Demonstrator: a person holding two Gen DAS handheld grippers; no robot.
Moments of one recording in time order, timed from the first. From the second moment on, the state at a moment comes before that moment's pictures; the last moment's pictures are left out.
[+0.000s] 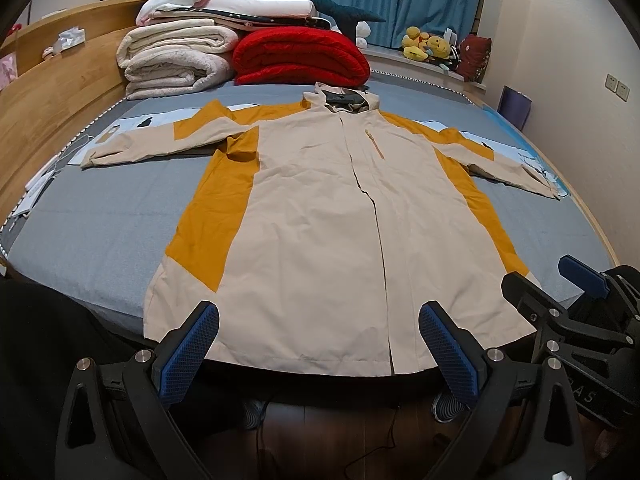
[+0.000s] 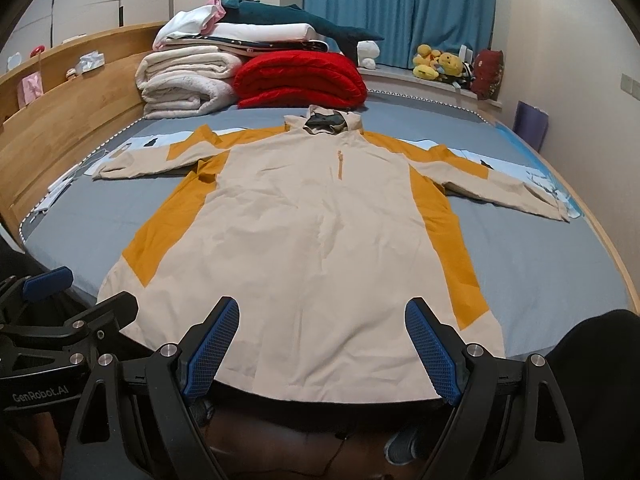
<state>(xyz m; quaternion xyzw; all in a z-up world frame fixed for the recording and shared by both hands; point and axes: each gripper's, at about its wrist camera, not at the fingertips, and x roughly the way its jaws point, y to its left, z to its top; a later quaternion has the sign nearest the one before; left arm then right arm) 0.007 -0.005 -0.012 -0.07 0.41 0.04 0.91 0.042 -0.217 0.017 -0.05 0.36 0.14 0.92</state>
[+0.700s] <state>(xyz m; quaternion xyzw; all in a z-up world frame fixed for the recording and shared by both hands) 0.006 -0.006 -0.014 -0.07 0.41 0.04 0.91 0.042 -0.216 0.016 -0.05 0.36 0.14 0.92</state>
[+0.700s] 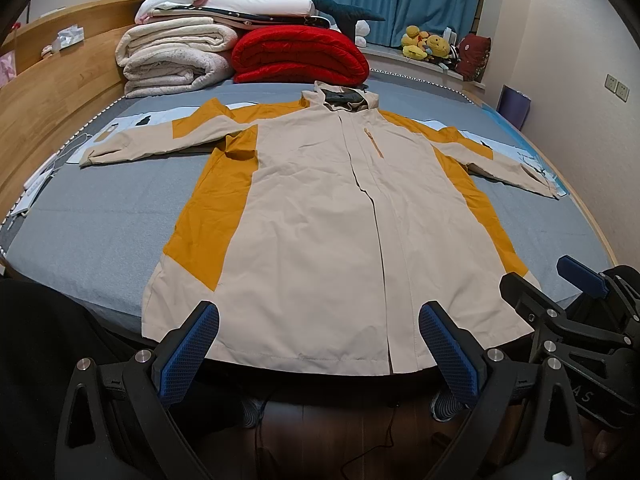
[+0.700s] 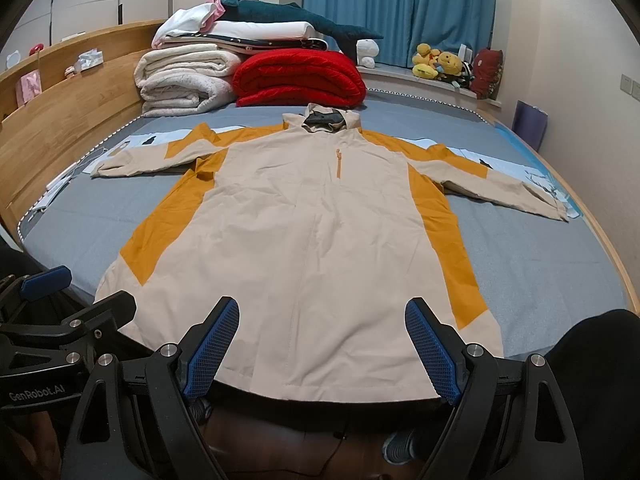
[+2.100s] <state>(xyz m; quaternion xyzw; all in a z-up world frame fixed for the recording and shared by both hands) 0.004 -0.018 0.032 -0.05 0.38 0.03 0.92 0.053 -0.235 0.028 0.00 0.37 0.15 0.92</state>
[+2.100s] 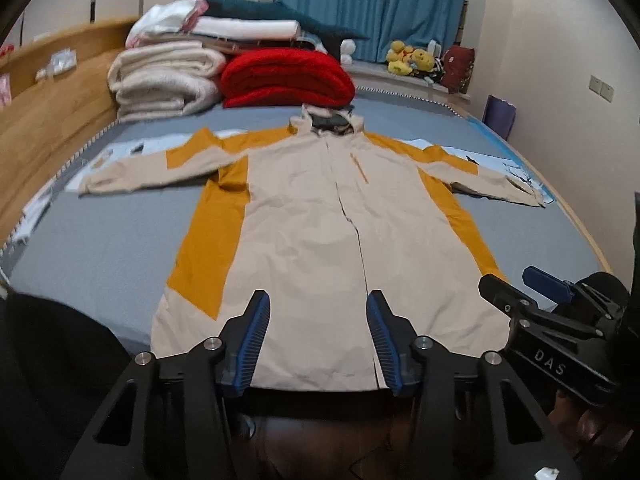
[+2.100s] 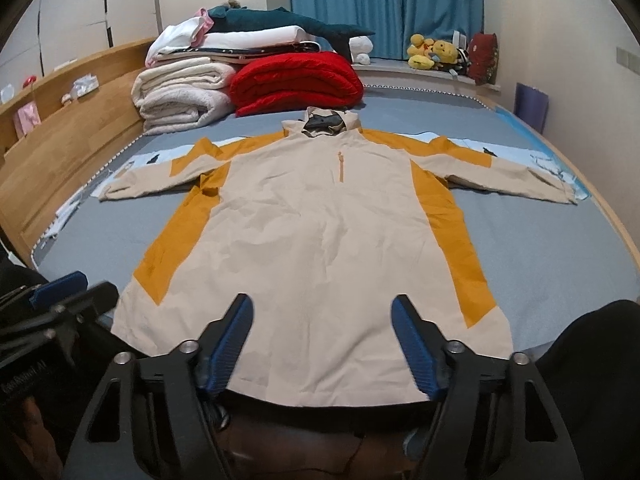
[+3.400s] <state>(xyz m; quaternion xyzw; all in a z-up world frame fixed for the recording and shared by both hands) 0.303 0.264 -0.037 -0.07 0.36 0.09 0.92 0.398 -0.170 0.112 -0.01 0.28 0.18 0.94</state>
